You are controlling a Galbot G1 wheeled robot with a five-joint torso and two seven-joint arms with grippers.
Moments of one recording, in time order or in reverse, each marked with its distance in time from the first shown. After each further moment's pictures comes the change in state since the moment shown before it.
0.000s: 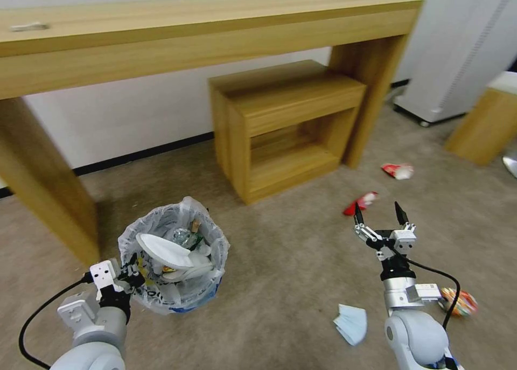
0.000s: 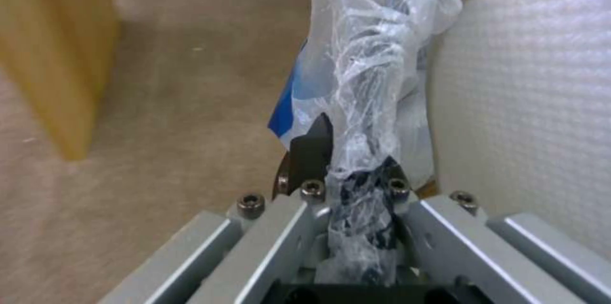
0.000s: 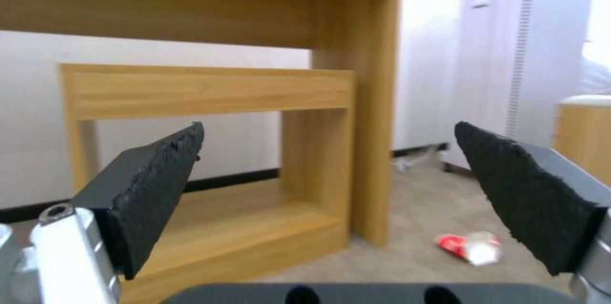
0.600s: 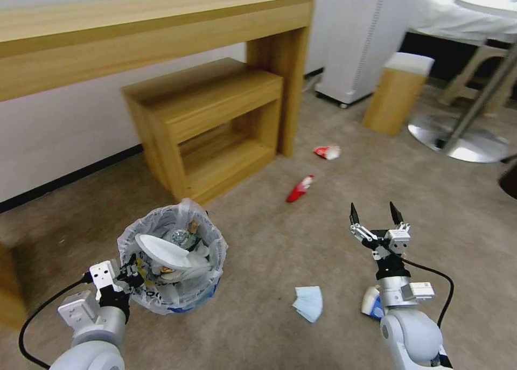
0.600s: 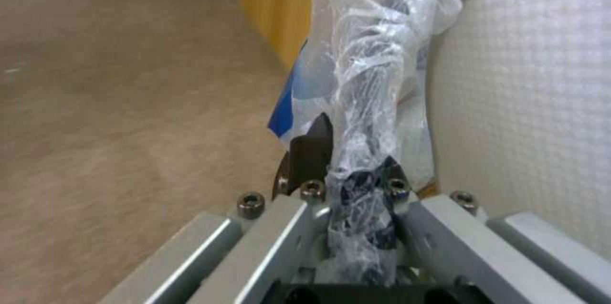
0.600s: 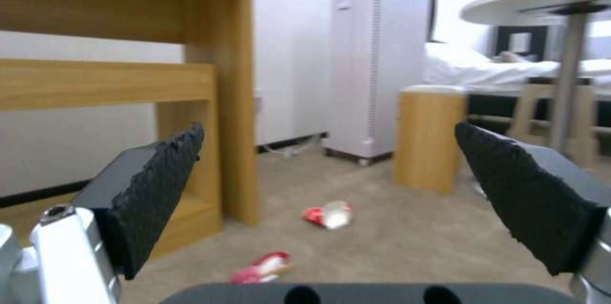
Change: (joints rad) left arm -0.010 0.016 -0.006 0.026 -0.006 -0.004 0.001; right arm 0.014 0.010 -0.017 -0.017 -0.013 -0.001 0.000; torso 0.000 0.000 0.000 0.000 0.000
